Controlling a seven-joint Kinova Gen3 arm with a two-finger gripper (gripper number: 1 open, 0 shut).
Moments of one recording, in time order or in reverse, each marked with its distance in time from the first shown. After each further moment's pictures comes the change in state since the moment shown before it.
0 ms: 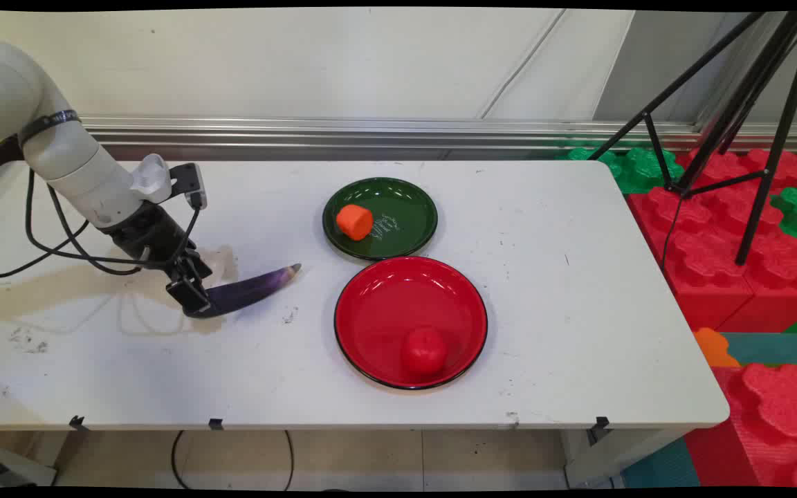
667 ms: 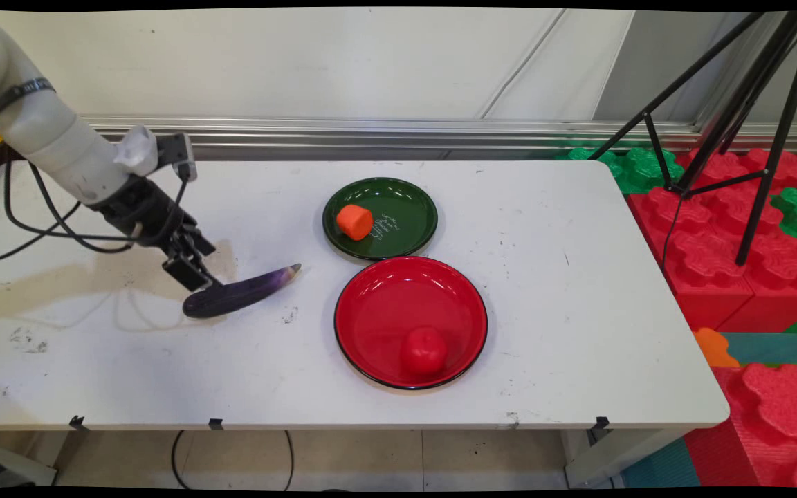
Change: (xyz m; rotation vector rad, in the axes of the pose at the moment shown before) arm 0.008 0.004 -0.038 0.018 0.085 0.028
